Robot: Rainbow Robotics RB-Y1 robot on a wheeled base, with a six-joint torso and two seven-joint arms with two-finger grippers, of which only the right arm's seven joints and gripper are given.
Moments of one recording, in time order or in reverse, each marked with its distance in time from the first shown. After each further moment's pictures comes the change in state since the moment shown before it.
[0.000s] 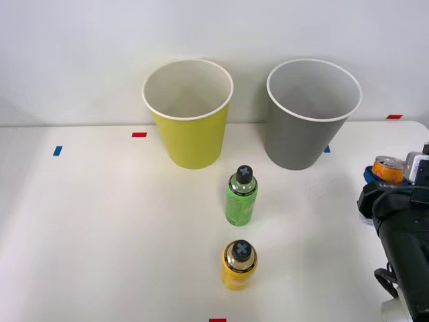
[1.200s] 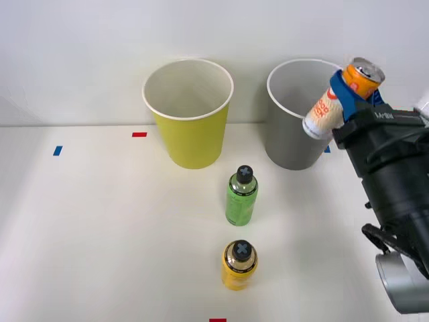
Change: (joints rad) arm -0.182 0.201 -0.132 0.022 -0.211 -0.599 -0.038
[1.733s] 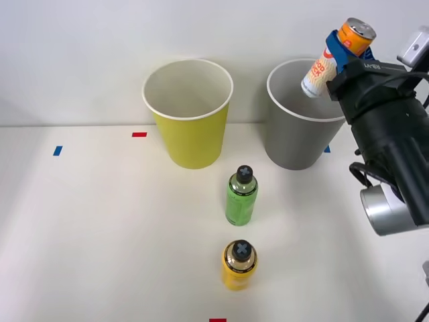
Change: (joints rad) arm -0.313 -0.020 -0.050 0.300 -0.029 0.002 -0.003
